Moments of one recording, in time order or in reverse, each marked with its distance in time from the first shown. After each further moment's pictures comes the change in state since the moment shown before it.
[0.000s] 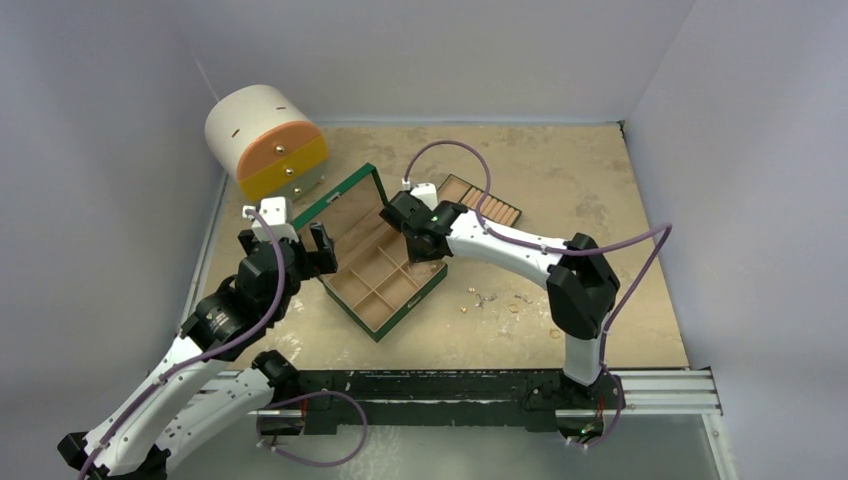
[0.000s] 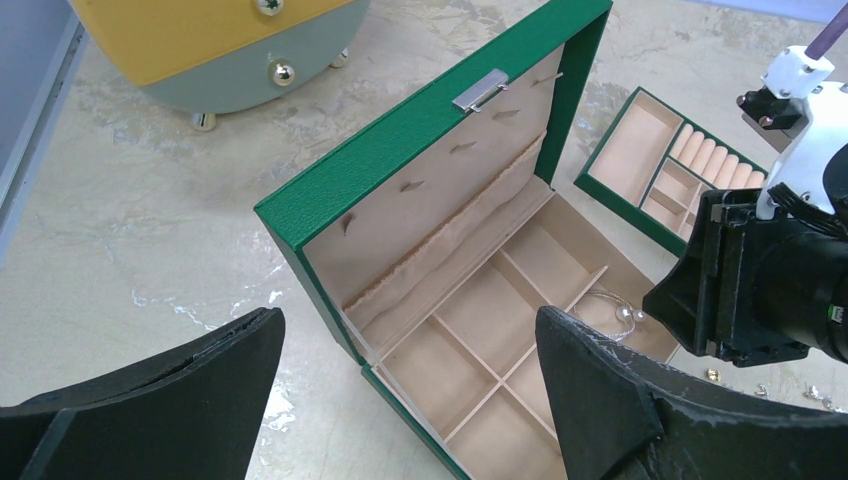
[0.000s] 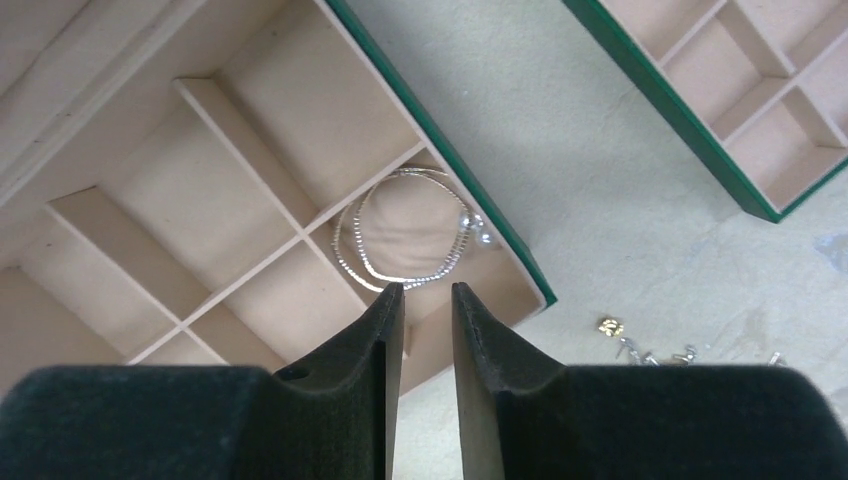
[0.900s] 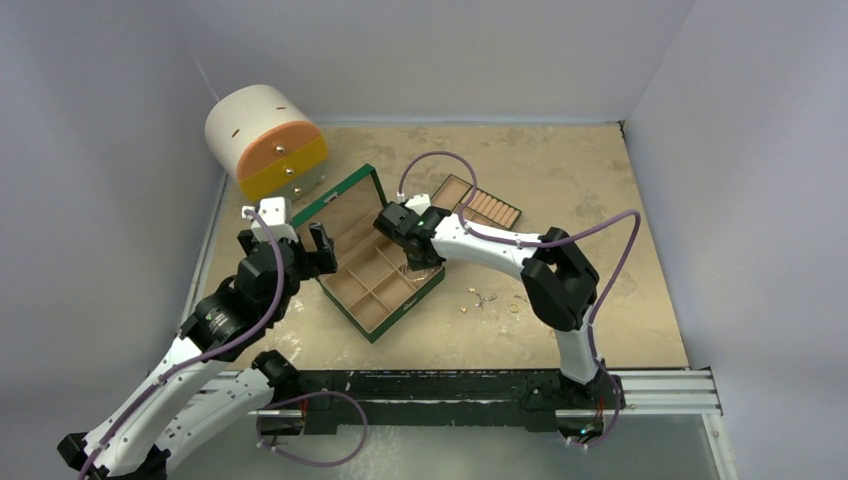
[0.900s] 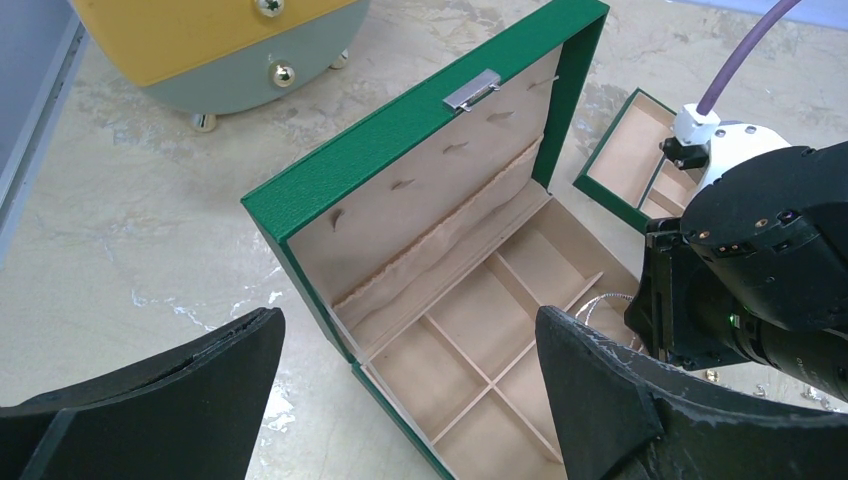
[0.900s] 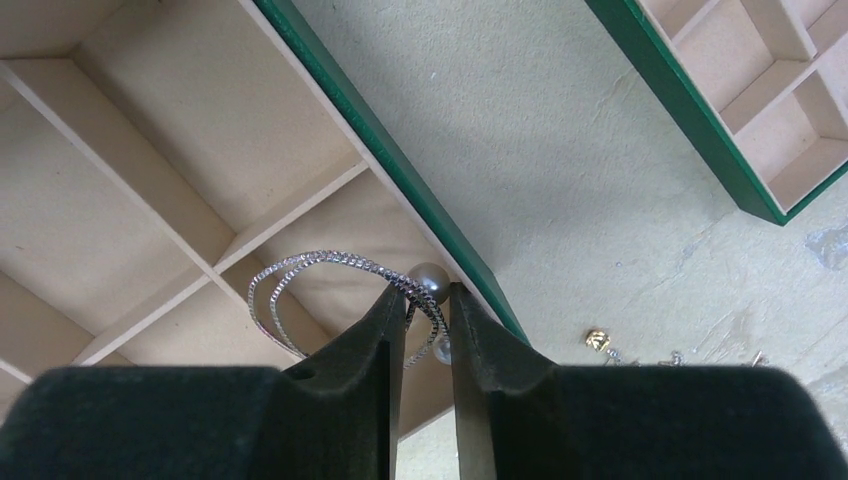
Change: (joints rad) left arm 0.000 -0.004 0.000 0.000 0.000 0.000; right arm 0.002 0.113 0.016 -0.032 0.035 -0.018
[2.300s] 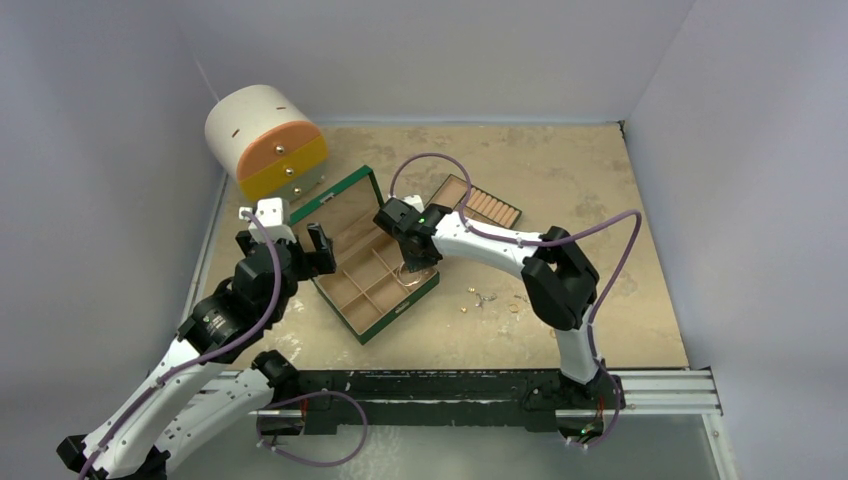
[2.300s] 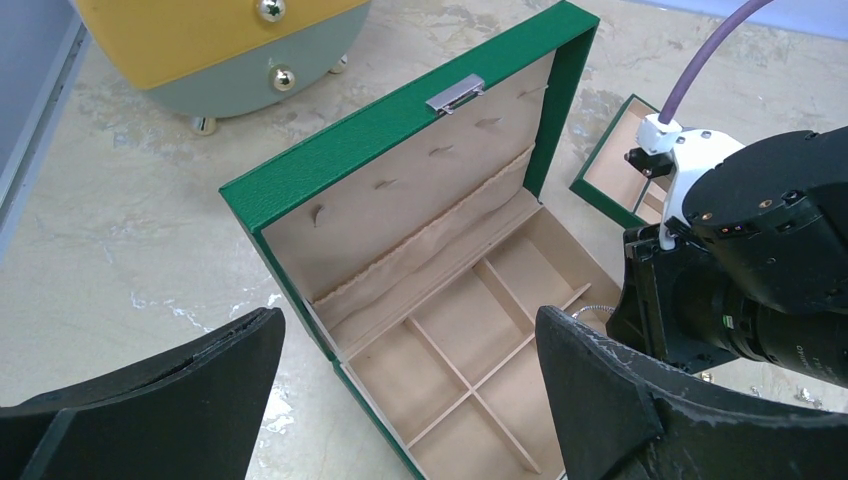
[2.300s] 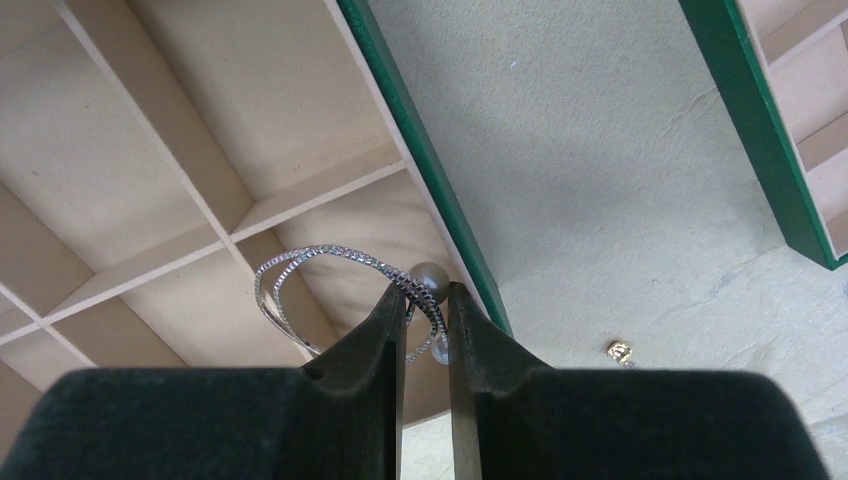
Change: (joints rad) left arm 0.000 -0.013 0.000 0.000 0.000 0.000; right arm -0.006 0.004 0.015 0.028 -0.141 -0.116
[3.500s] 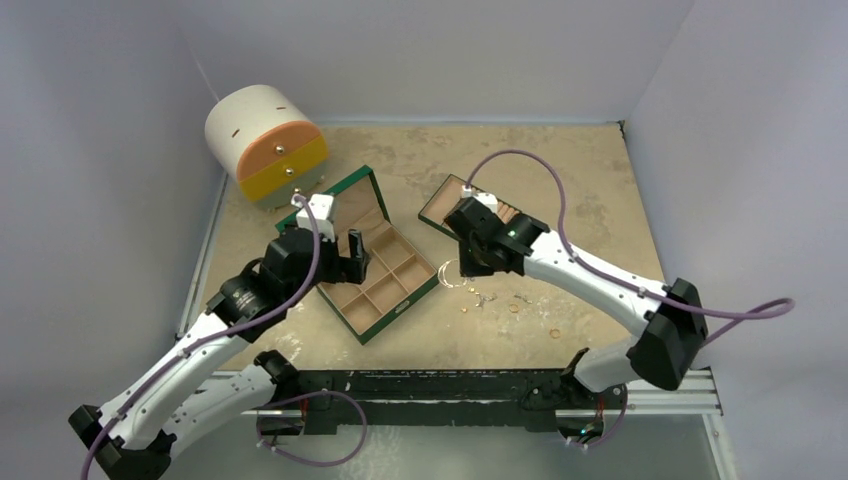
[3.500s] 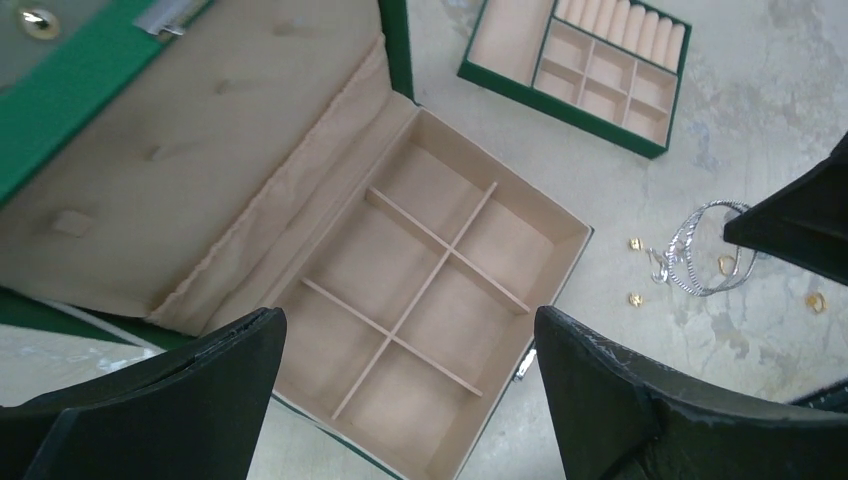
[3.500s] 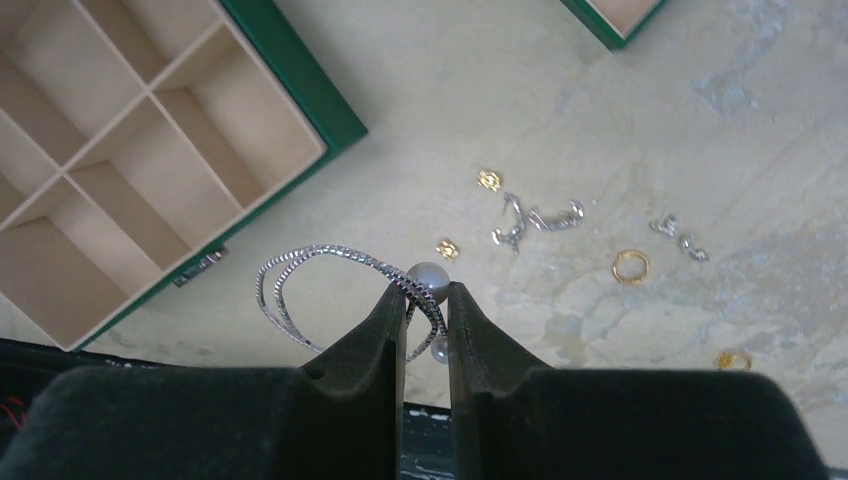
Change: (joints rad) left arm 0.000 0.167 0.000 0.057 0.358 0.061; right arm -0.093 -0.597 -0.397 -0.072 -0.042 0.145
